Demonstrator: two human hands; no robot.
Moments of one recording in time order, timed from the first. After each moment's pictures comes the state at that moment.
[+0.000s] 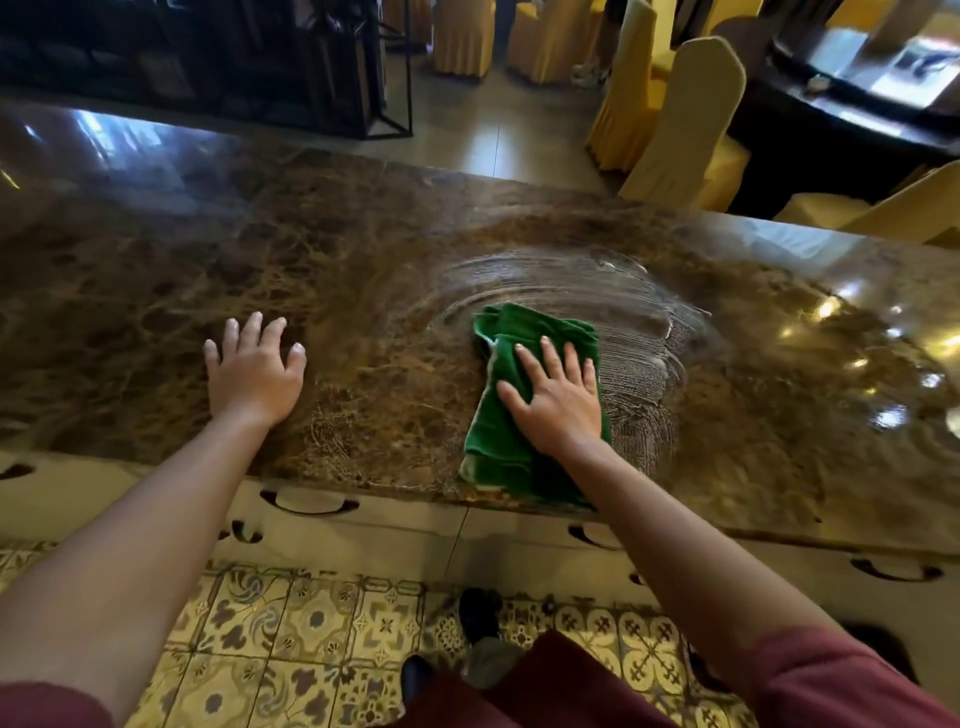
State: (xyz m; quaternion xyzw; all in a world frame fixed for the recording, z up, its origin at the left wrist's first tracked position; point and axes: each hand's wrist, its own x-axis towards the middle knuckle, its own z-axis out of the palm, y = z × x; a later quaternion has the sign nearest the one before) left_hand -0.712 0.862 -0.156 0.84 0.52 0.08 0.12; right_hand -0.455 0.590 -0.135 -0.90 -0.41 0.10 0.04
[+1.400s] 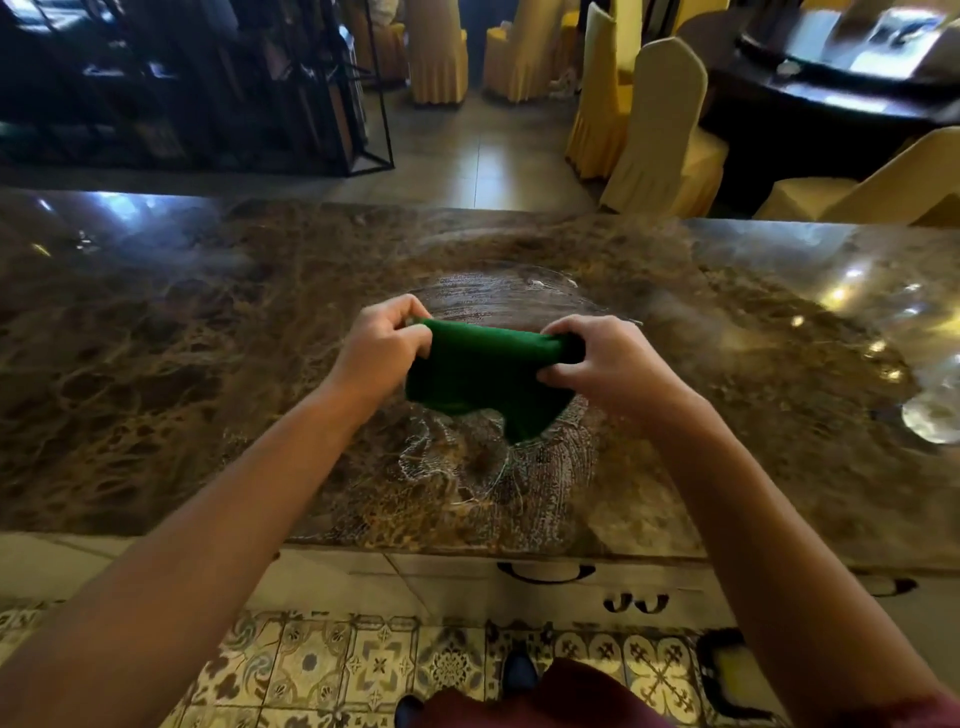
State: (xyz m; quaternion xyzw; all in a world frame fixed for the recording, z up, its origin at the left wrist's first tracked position) left_hand -0.514 0.683 -0.006 0.76 0.31 0.21 0.53; right_hand -0.335 0.495 0.000 -0.83 -0.44 0.16 0.29
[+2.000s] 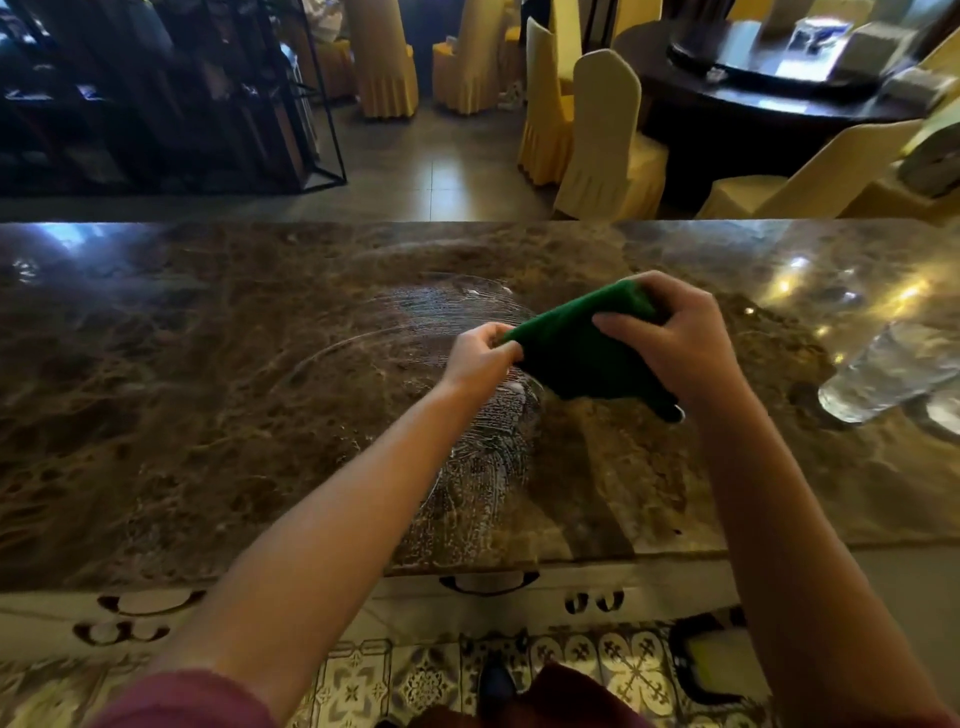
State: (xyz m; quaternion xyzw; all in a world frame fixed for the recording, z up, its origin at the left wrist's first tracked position) left_hand -0.367 0.590 -0.058 0.69 0.28 0.13 0.65; right_hand -0.269 0.396 0.018 -0.80 -0.32 0.06 0.50
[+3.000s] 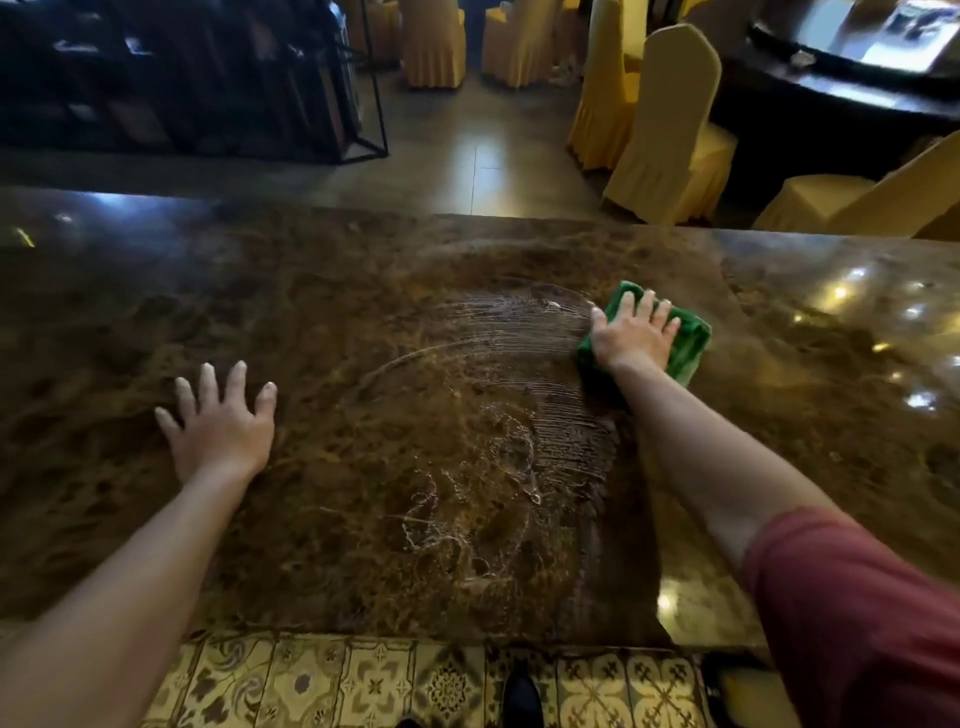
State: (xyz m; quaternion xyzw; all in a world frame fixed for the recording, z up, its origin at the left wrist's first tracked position) left_hand -0.601 0.853 -0.152 0.80 0.60 0.01 0.08; right_hand -0.184 0.607 -0.123 -0.97 -0.19 0.10 0.10
